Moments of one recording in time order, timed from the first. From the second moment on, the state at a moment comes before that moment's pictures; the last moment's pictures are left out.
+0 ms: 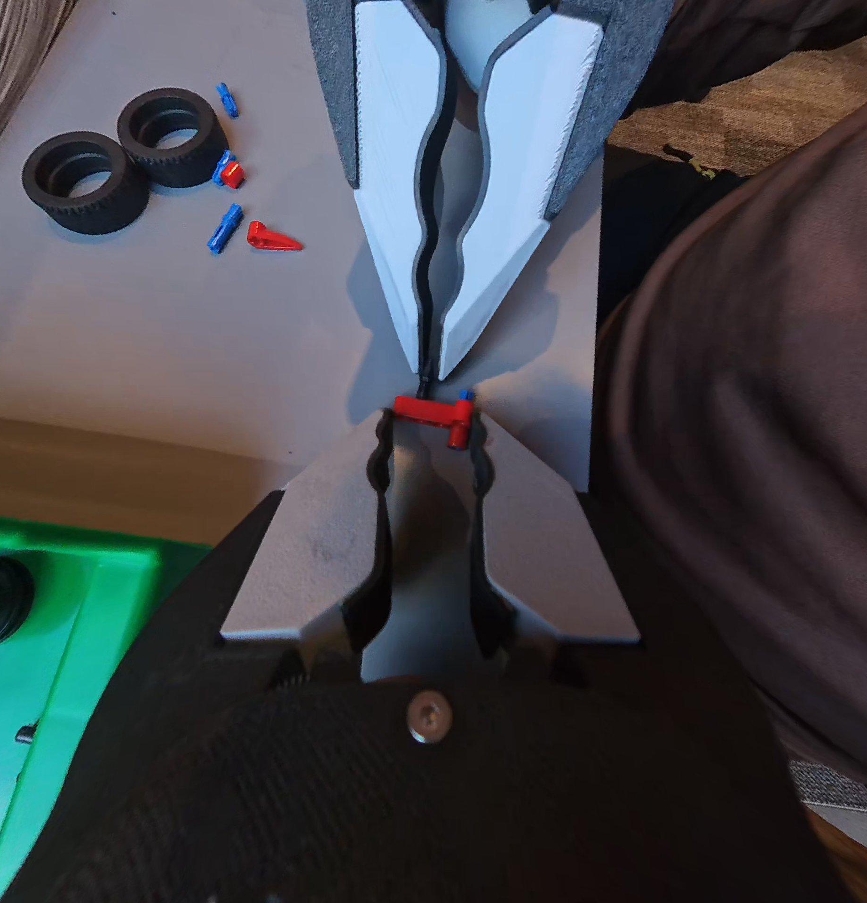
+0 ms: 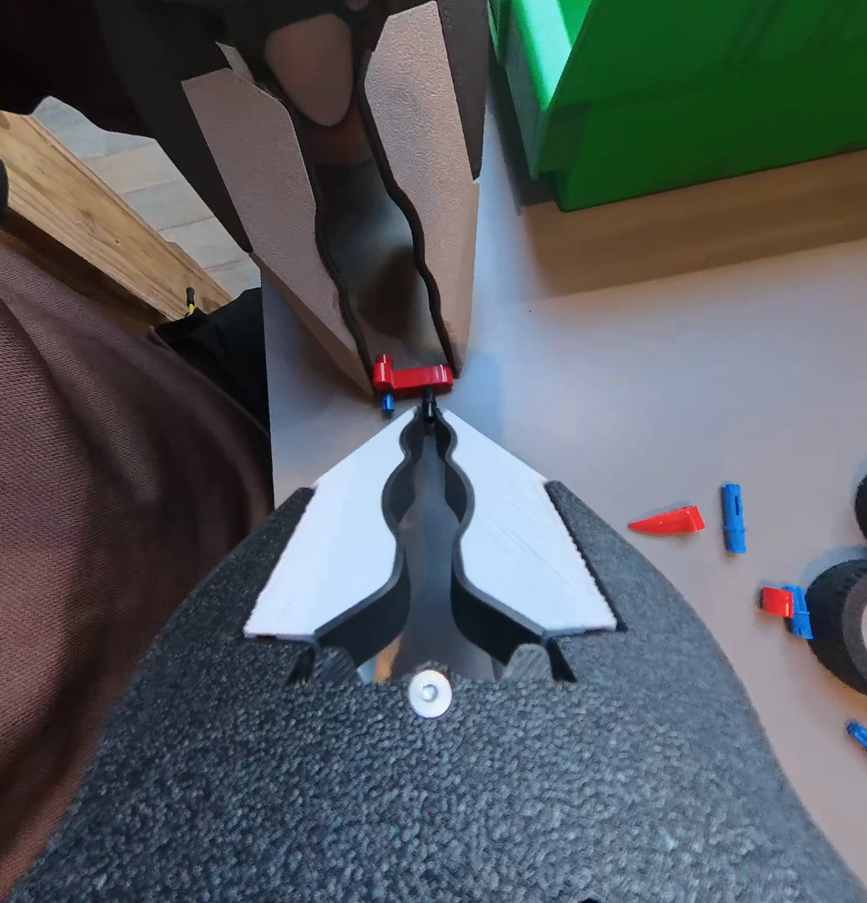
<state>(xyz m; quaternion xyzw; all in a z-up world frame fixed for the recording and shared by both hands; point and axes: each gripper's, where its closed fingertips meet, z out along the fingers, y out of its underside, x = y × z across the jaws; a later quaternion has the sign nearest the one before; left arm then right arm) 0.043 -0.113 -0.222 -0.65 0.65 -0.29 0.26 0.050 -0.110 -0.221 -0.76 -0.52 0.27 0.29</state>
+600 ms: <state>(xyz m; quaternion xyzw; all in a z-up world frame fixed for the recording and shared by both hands) 0.043 -0.113 -0.223 -0.65 0.65 -0.28 0.27 0.046 -0.111 -0.222 -0.70 -0.59 0.22 0.33</state>
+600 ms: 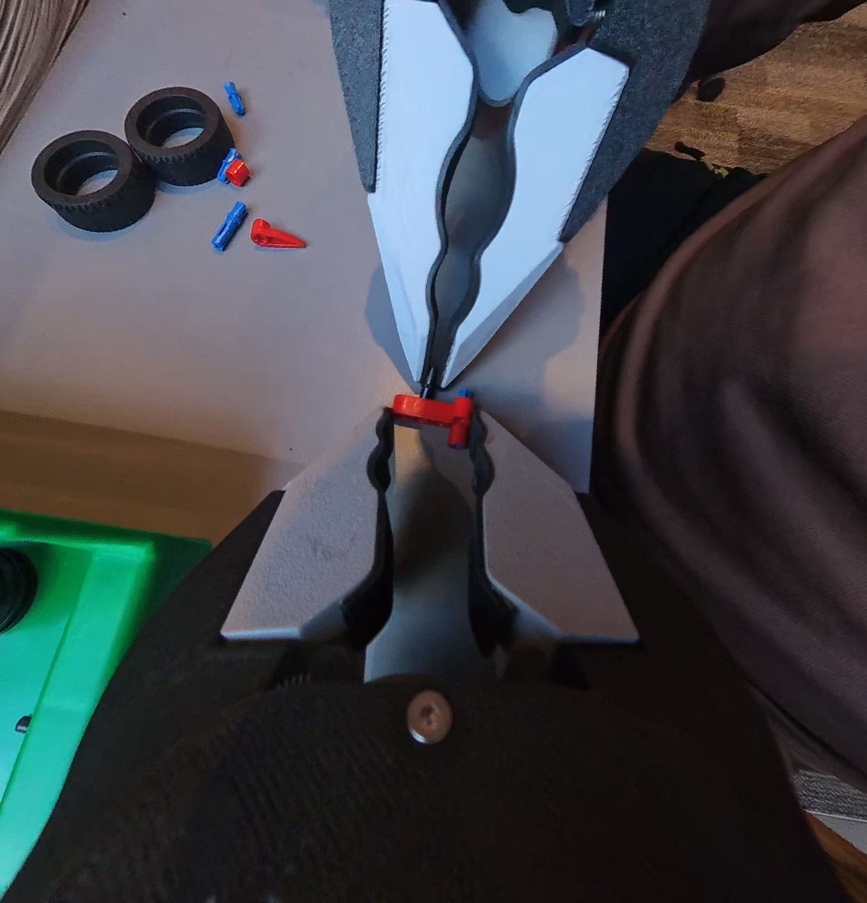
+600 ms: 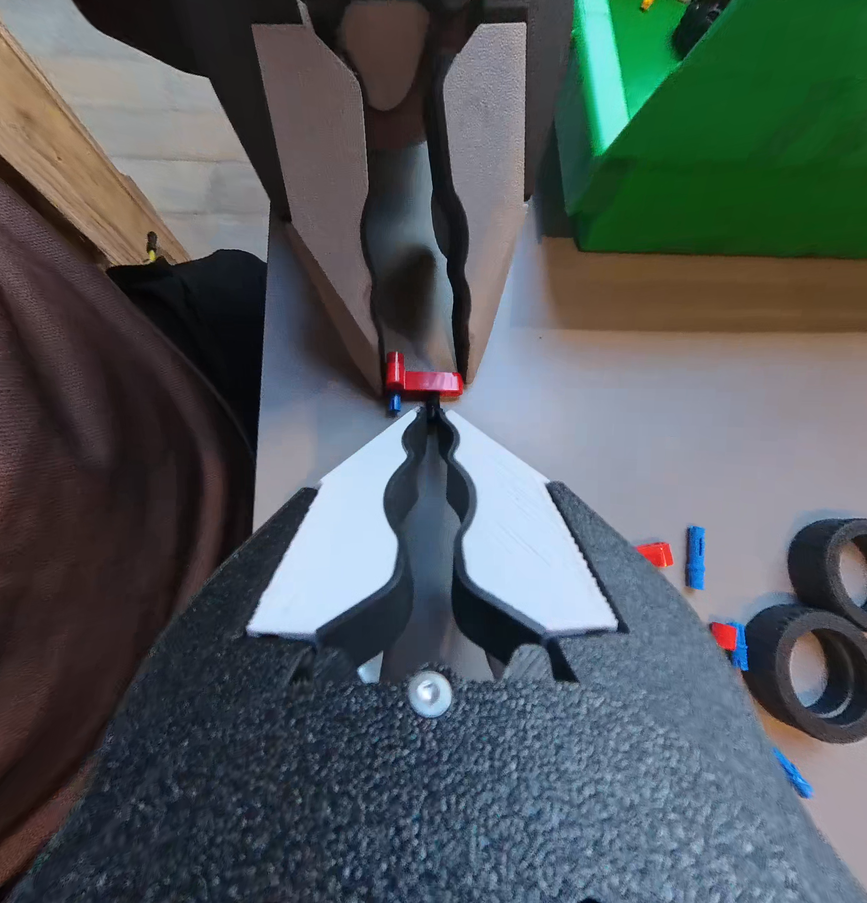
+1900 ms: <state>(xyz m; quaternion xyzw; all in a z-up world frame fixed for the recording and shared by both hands) 0.042 -0.113 -0.223 -0.66 0.64 -0.28 0.28 0.055 -0.108 -0.223 -0.77 -0.51 0.26 0.29</state>
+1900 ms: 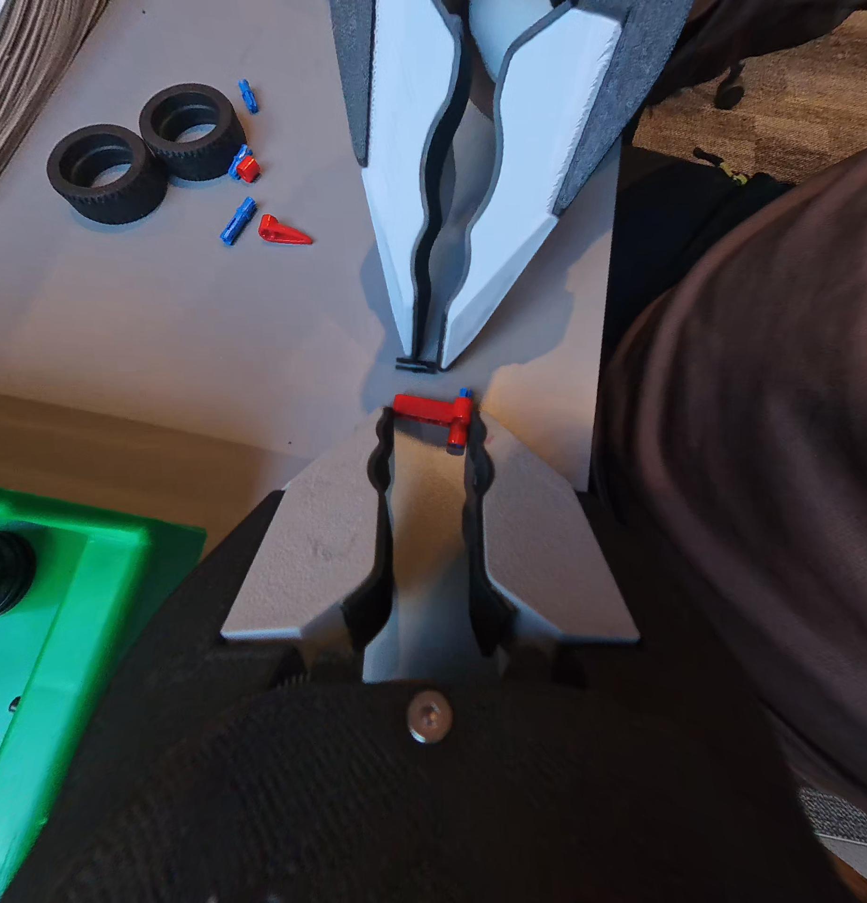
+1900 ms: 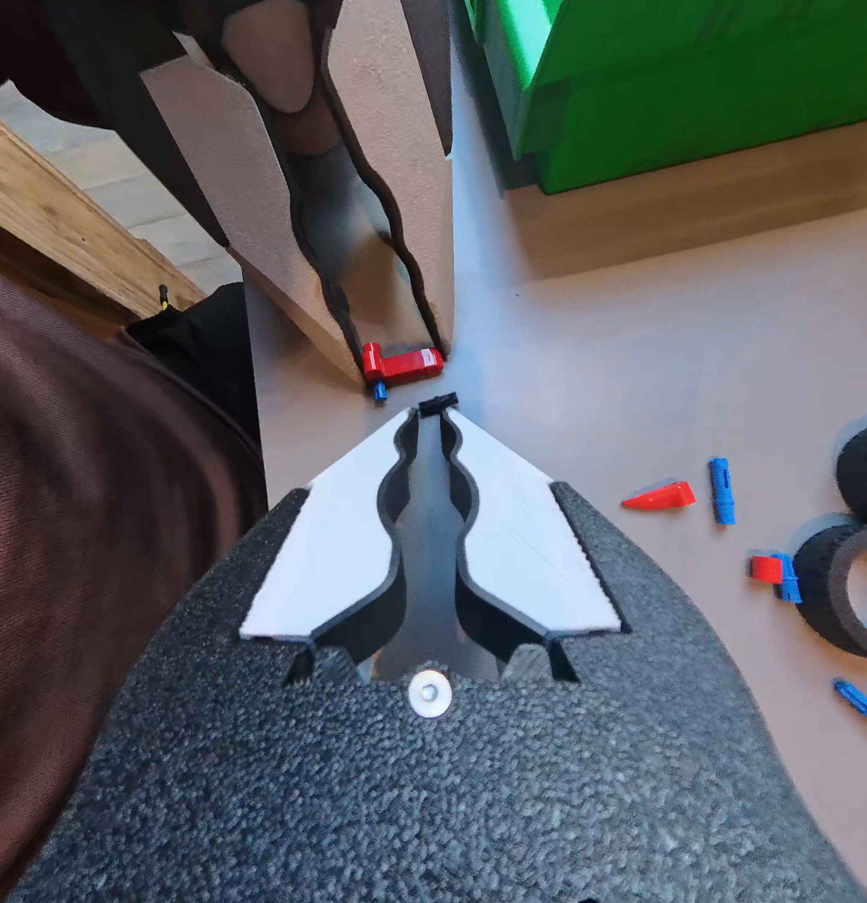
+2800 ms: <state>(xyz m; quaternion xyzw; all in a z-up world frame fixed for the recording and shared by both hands) 0.047 -0.118 -0.184 -0.47 0.69 -0.07 0.55 0.038 -0.113 -0.181 -0.76 -0.38 0.45 0.28</state>
